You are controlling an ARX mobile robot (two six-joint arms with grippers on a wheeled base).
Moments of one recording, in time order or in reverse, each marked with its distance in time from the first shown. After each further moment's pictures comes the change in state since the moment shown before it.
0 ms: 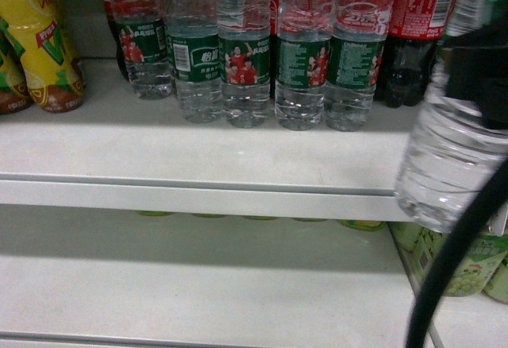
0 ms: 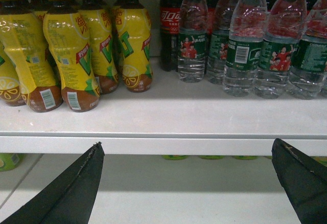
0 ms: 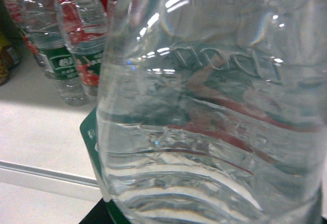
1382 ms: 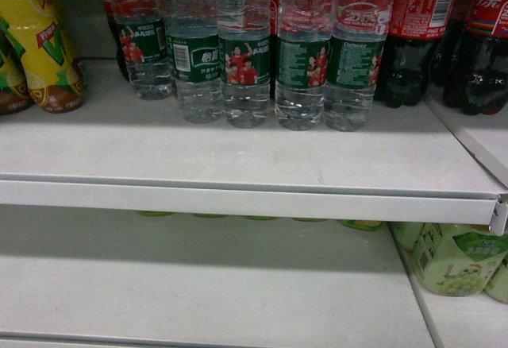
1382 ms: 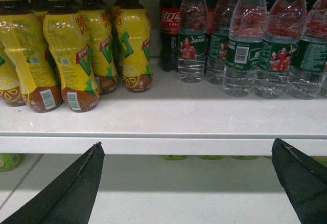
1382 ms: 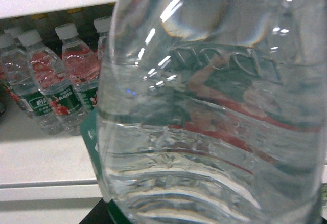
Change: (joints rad) left arm 0.000 0.000 0.000 0.000 0.000 0.000; right arm -0.220 -0.695 -0.121 -0.476 -0.069 0.082
